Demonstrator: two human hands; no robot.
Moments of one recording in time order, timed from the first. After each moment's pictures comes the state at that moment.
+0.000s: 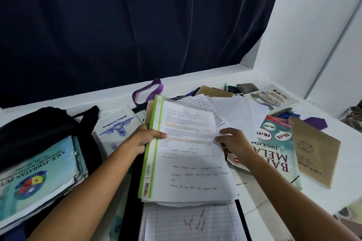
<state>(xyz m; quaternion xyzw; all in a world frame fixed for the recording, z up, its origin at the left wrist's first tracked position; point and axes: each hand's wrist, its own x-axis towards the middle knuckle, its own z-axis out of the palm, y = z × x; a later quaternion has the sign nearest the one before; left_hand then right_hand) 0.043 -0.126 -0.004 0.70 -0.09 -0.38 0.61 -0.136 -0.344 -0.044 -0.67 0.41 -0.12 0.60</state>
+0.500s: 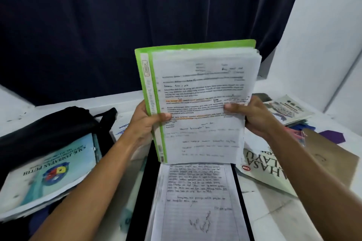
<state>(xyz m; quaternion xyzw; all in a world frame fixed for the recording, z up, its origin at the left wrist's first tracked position) 0.013 -0.094 0.061 0.54 -0.30 -0.19 0.76 -0.144 -0.335 0.085 -0.64 0.00 -0.20 0.75</state>
